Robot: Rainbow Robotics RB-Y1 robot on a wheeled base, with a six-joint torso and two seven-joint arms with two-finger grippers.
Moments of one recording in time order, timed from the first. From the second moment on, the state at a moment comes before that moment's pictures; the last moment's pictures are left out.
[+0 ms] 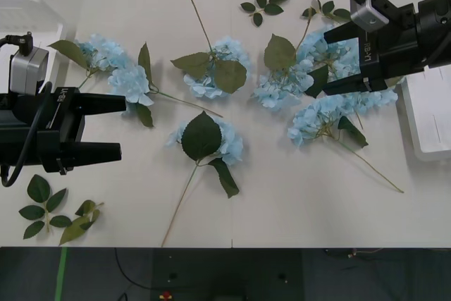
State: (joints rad) right arm -0.70 -1.13 0.41 -1.66 -1.93 1.08 2.71; left arm -0.05 1.01 -0.05 -1.92 2.33 1.09 -2.70
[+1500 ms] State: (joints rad) right arm -0.96 -0.80 0.37 -1.19 -0.81 1.44 1.73; left arm -0.76 1.10 -0.46 -1.05 1.80 1.04 -2.59
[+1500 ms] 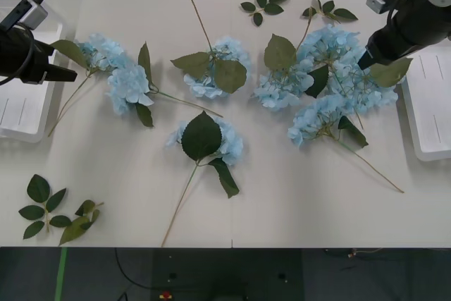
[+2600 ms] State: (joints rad) right arm -1.05 -0.49 0.34 -0.71 -0.30 1.41 1.64; left arm -0.85 0.84 -0.57 -0.74 1.48 0.74 -2.59
